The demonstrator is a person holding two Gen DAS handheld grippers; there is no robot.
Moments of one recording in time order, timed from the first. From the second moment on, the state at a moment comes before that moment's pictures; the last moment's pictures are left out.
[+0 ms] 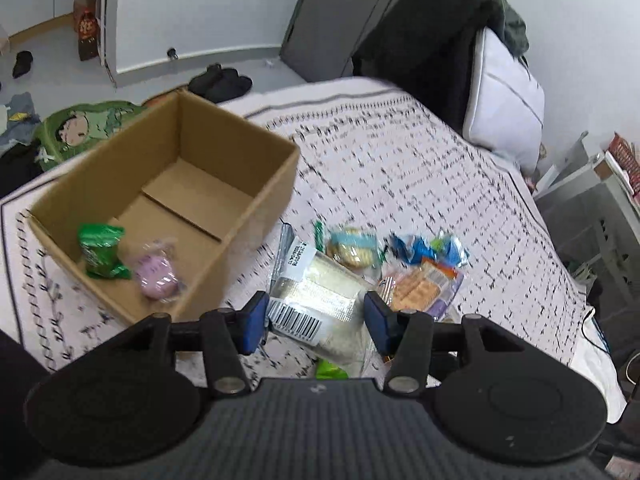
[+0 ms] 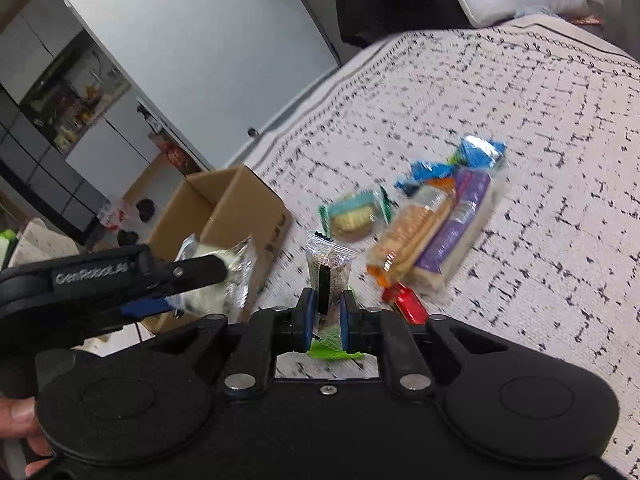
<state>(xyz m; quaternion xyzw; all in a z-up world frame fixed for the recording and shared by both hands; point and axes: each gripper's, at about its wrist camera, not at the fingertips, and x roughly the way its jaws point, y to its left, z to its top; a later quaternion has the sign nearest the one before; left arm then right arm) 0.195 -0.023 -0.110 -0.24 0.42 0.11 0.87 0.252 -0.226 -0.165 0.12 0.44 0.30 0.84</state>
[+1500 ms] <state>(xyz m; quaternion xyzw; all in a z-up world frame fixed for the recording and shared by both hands) 0.175 0.123 -0.093 -0.26 0.38 0.13 0.88 0.237 -0.107 -0.137 0.15 0.36 0.37 0.84</state>
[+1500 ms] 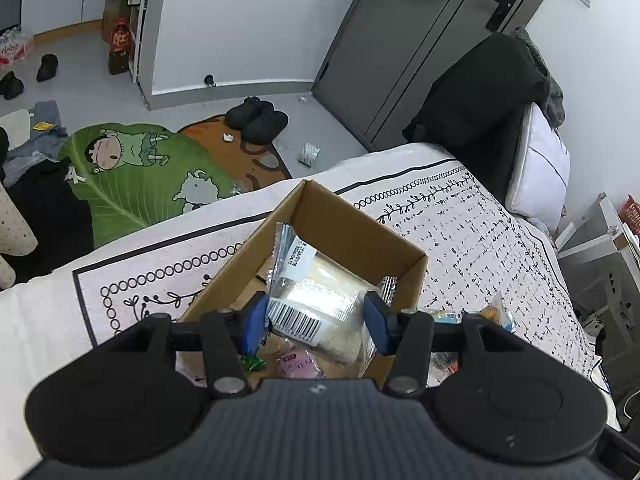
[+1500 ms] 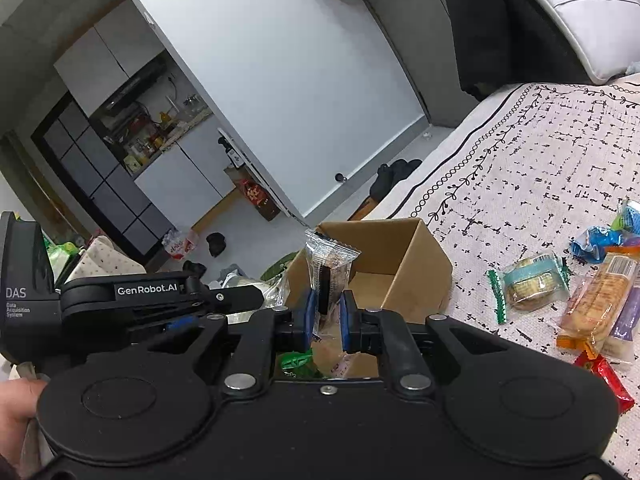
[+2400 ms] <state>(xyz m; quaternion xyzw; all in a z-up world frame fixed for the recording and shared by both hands) 0.181 0.127 -0.091 -0.26 0.42 0.15 0.86 0.243 -0.104 -0.134 0.17 0.39 0.33 0.84</state>
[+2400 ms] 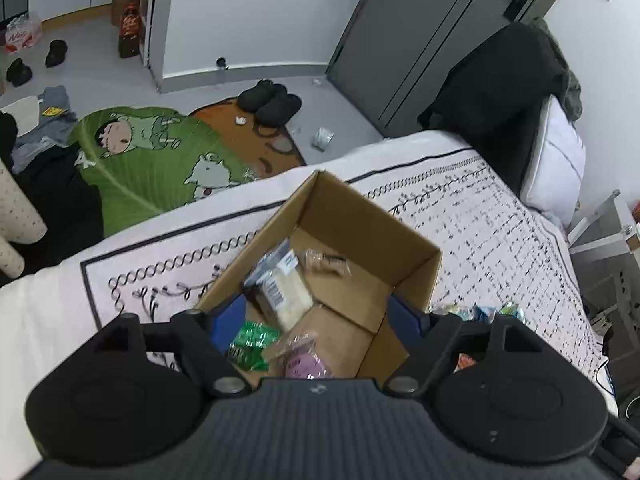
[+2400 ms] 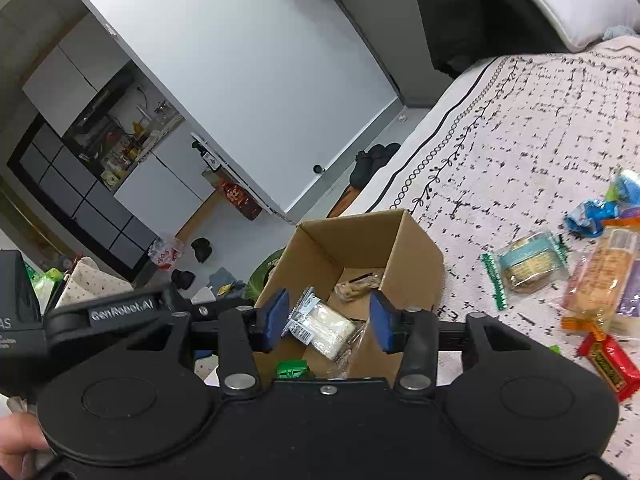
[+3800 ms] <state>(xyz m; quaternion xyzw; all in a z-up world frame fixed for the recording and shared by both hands) 0.137 0.022 -0.051 -0.23 0.40 0.14 0.88 0.220 -0.235 -0.093 0.17 0.40 0.26 0.86</state>
